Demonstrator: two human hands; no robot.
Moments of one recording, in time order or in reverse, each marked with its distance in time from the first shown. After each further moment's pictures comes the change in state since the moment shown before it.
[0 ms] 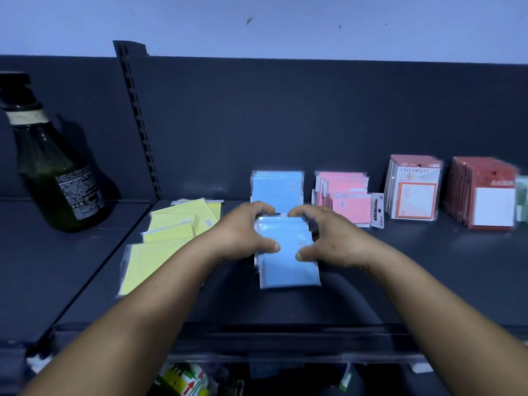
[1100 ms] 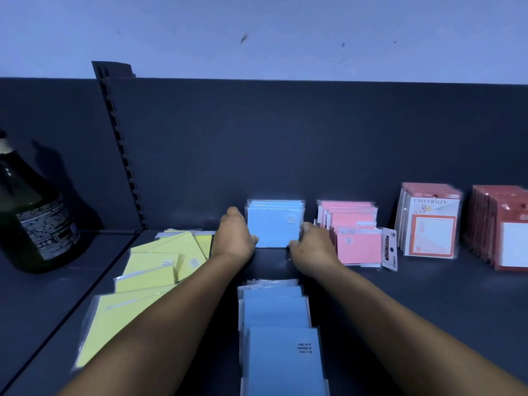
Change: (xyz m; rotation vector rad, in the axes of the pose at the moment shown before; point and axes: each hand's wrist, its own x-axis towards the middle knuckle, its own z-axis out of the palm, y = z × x) left_hand 0.112 -0.025 0.012 0.191 0.489 -0.231; right_hand 0.101 0.017 0.019 0.036 0.283 0.355
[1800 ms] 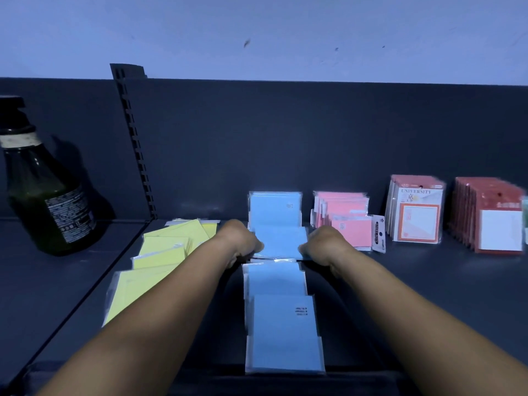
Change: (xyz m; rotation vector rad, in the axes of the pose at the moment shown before) left_hand -0.035 -0.002 -0.026 -0.219 -0.398 -0.246; right_hand -0.029 0.016 -0.023 0.056 -0.147 0.155
